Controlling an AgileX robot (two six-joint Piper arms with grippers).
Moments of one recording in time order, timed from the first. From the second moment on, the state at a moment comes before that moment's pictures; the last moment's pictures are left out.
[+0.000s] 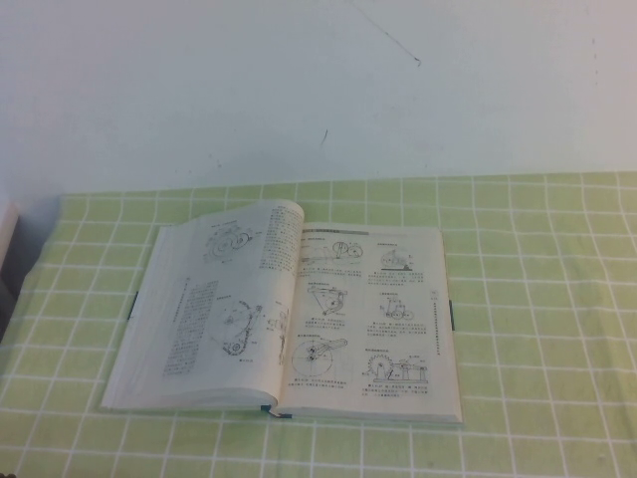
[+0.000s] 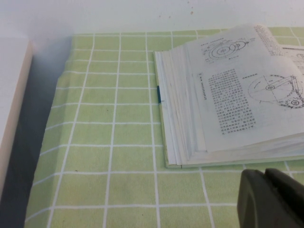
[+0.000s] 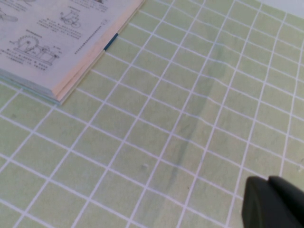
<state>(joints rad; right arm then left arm) 0.31 0.27 -0.40 -0.11 0.83 -0.09 -0.11 -0.01 0.02 -0.12 0.36 0.00</state>
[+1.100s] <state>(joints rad) 0.00 0.00 -0.19 -0.22 0.66 -0.03 -0.11 -0.01 0.02 -0.12 0.36 0.01</state>
